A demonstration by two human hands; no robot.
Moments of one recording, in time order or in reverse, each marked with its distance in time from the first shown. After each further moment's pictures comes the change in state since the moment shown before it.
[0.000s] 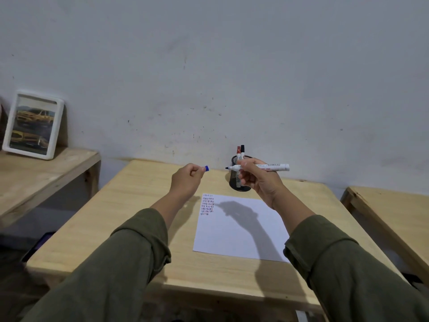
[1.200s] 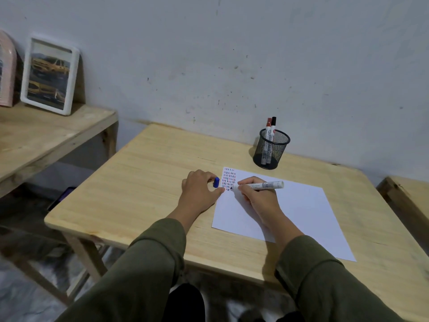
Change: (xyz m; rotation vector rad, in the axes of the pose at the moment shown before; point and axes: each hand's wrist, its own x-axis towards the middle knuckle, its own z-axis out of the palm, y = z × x) left_hand -0.021 -0.102 0.022 0.483 -0.009 0.071; right_hand -0.020 0.107 0.032 -0.305 0.161 0.184
